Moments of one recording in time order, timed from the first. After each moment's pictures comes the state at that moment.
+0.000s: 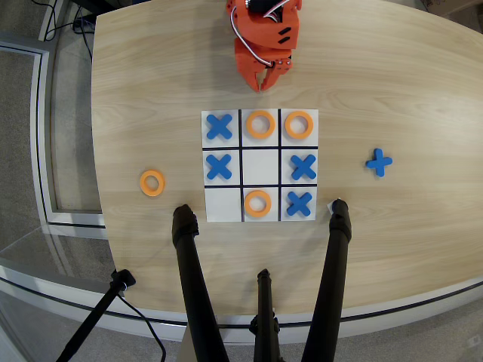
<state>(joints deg) -0.5 192.1 180.3 74.9 -93.9</state>
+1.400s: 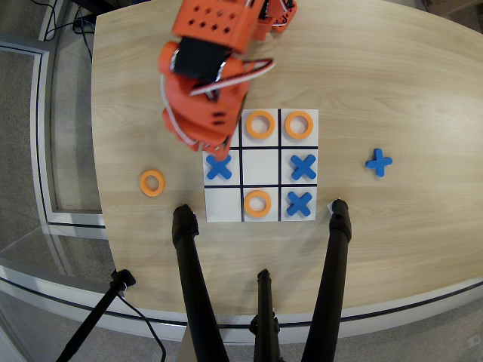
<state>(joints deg) 20.7 114.2 118.7 53.9 -87.2</state>
